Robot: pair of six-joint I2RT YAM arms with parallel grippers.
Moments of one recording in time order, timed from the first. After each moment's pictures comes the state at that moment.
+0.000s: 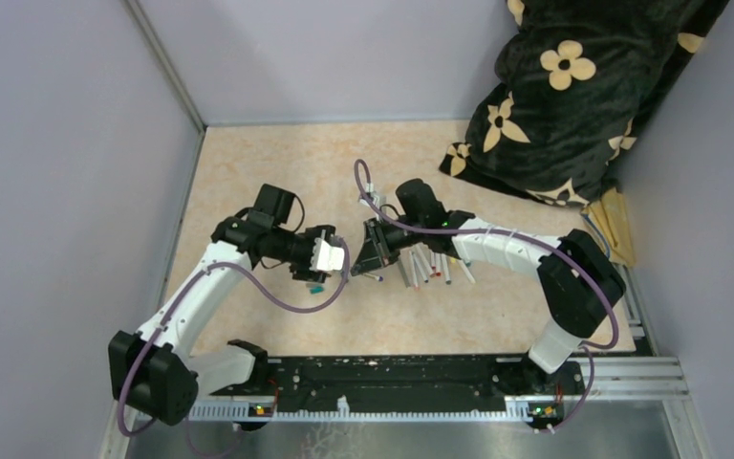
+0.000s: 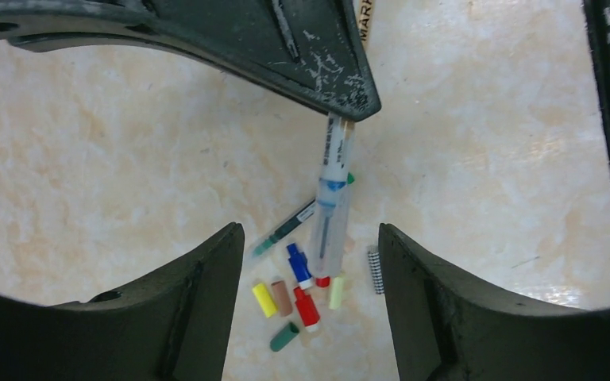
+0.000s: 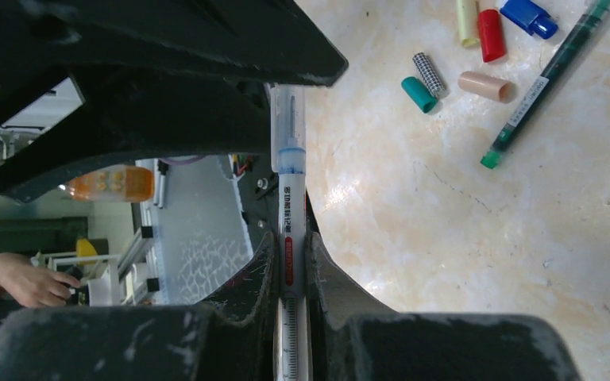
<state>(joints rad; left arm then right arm) -0.38 1.15 0.96 -0.86 0.68 1.36 0.78 1.66 1.07 -0.03 -0.81 0.48</state>
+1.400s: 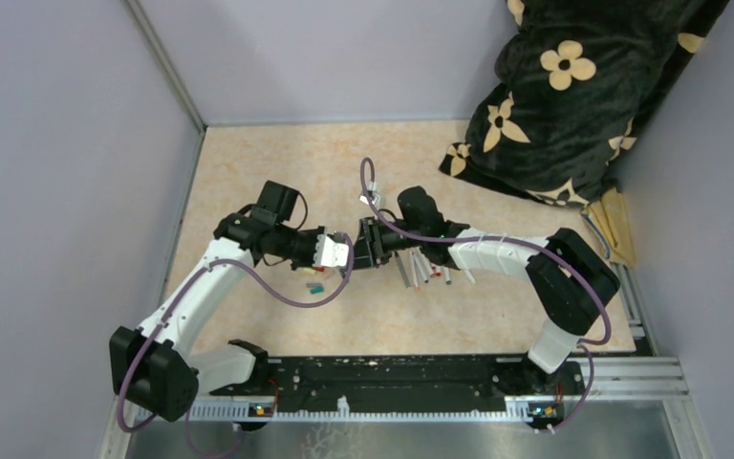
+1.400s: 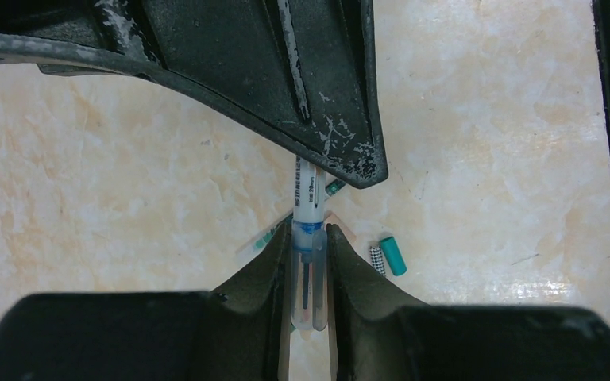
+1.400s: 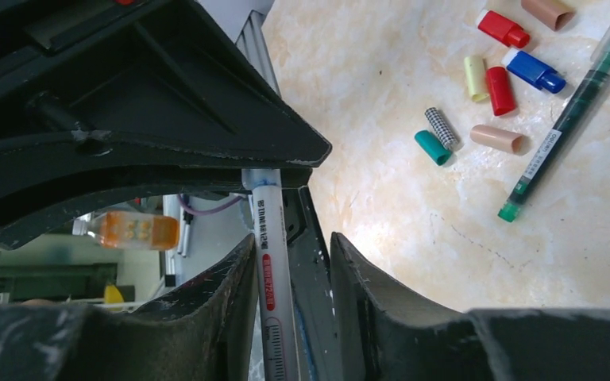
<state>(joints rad) -0.40 1.18 0.99 -0.88 0.65 1.32 0.80 1.69 0.97 0.32 -0.77 0.71</state>
